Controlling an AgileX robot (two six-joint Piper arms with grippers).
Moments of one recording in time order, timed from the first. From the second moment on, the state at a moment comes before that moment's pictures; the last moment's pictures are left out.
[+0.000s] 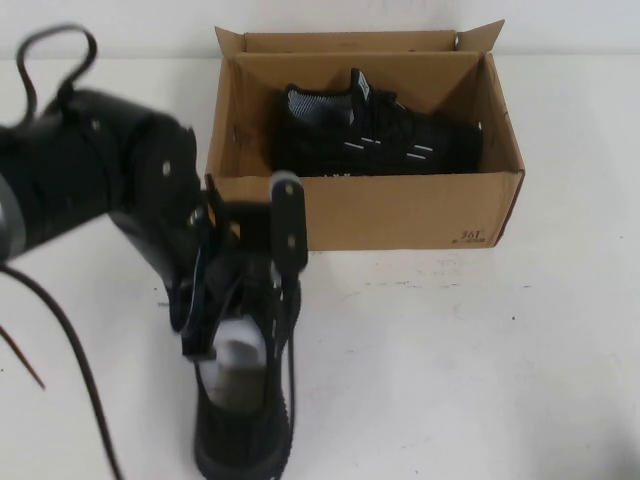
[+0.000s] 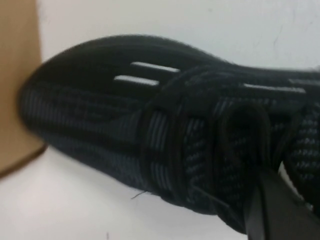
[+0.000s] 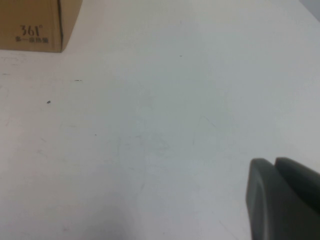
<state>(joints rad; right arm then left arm) -0.06 -0.01 0.03 0.05 0.40 -0.06 -0.59 1.62 -1.23 0.00 0.98 0.97</state>
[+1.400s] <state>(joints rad) -0.06 -0.01 0.03 0.05 0.40 -0.06 -0.64 1.94 -2.04 0.07 0.81 -0.54</state>
